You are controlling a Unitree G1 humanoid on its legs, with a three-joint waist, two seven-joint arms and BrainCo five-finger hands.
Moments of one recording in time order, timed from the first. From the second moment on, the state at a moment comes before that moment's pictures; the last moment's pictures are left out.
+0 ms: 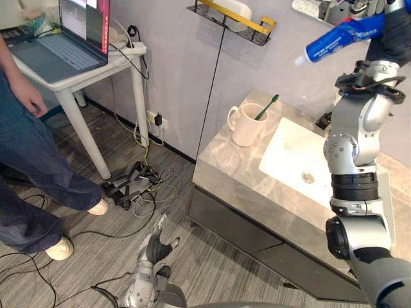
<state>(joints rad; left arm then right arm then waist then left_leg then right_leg) 0.39 0.18 -0.10 0.20 0.52 -0.28 0.17 -0.86 -0.38 -0.09 0.10 0.61 -0.39 -0.30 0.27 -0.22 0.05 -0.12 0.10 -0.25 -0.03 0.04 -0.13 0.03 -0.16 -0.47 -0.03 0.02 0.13</state>
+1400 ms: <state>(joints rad) 0.21 0.19 0.13 0.68 0.40 -0.17 0.16 -1.00 -0.51 -0.04 0.01 0.78 -0.43 -0.26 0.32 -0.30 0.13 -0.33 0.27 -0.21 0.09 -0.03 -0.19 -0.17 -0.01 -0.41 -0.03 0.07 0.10</state>
